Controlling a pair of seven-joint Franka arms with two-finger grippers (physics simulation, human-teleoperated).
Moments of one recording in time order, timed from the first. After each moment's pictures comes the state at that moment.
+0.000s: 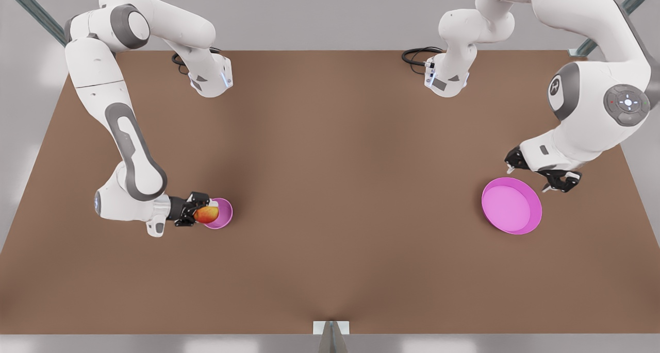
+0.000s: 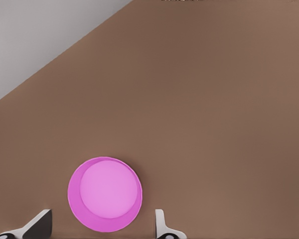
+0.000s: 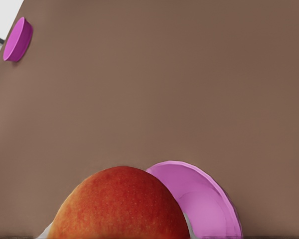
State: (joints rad) left arm -0.02 0.21 -0.05 -1.40 0.07 1.63 0.51; right arm -0.40 0.62 0.43 -1.78 0.54 2.09 -0.97
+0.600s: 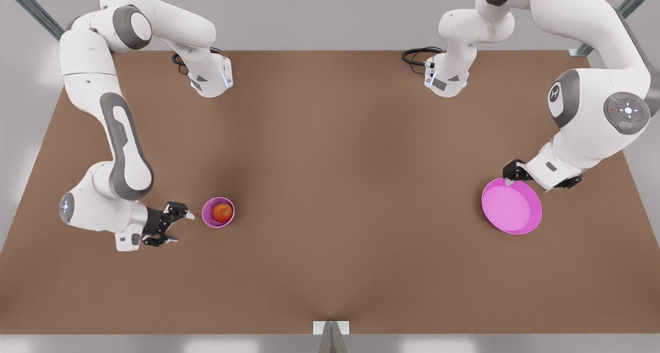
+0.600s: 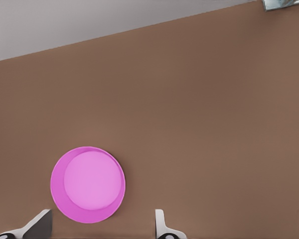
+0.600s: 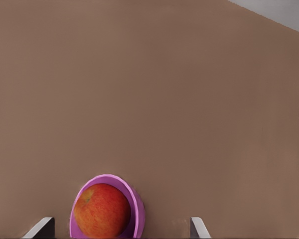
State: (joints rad) left arm -0.03 0.25 -0.05 -1.35 0.07 1.62 0.11; right arm -0.36 0.62 0.43 -1.42 0.19 2.01 -0.94
